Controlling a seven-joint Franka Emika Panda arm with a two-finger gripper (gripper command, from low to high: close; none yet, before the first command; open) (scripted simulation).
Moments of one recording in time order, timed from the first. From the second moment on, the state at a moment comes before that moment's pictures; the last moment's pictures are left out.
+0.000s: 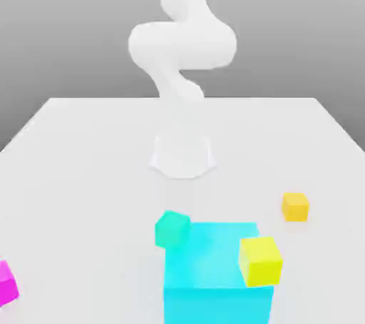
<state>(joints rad) -0.04 -0.71 0.00 -2.30 -0.02 2.33 0.83</state>
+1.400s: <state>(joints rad) -0.48 0.51 -0.14 -2.23 0.16 2.72 0.92</state>
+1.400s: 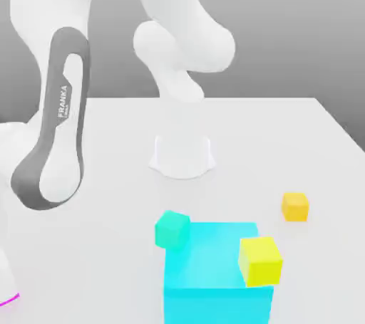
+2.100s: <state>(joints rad) -0.12 -0.23 0.01 -2.64 0.00 2.41 0.83</state>
